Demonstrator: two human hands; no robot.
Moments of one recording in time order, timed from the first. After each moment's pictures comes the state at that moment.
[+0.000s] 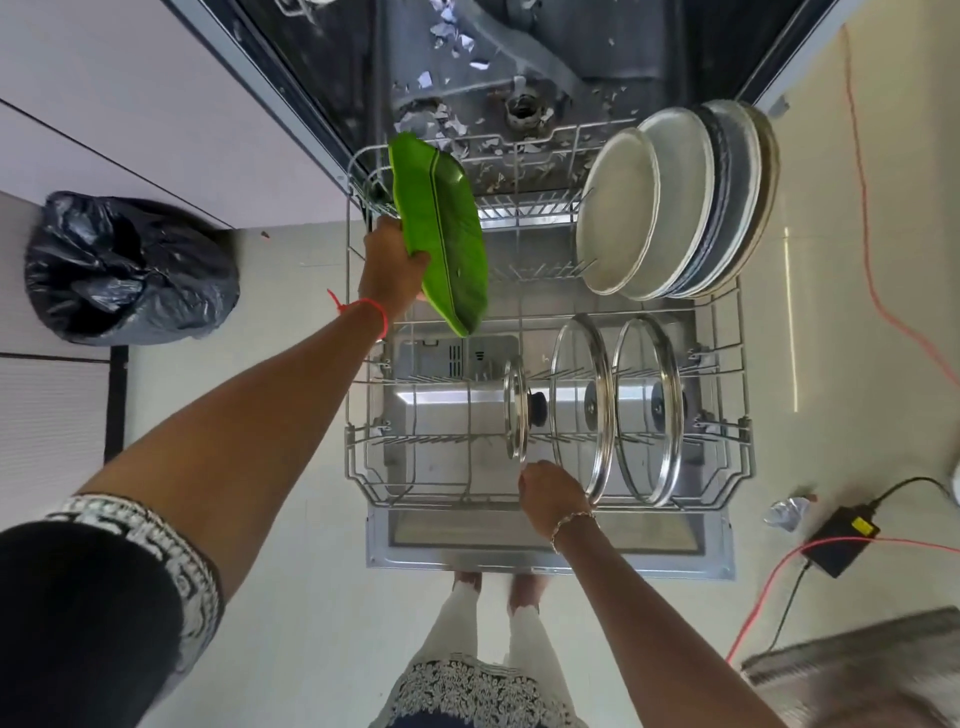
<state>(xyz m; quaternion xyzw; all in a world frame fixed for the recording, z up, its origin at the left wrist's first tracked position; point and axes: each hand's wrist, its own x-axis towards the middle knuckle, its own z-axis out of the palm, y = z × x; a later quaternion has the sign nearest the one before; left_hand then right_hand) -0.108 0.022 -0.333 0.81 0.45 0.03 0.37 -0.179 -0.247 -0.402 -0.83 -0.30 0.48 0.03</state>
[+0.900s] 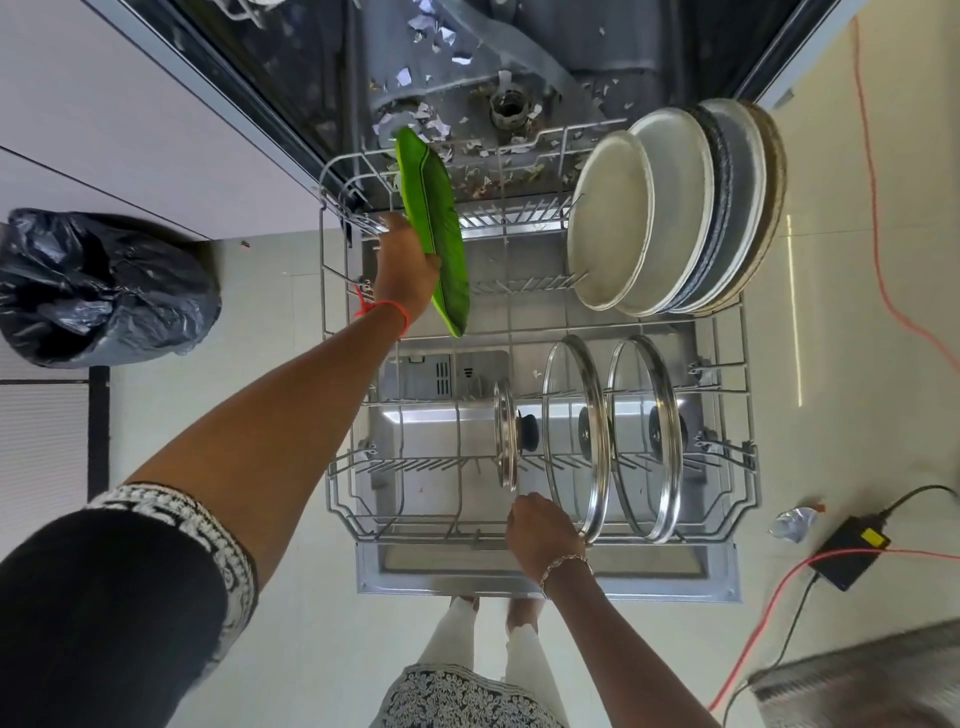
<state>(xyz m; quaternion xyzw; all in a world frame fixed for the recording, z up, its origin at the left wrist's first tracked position) -0.065 0.027 -0.385 0.85 0.41 0.02 0.33 -0.177 -0.247 -0.403 -0.81 -0.29 0.51 0.05</state>
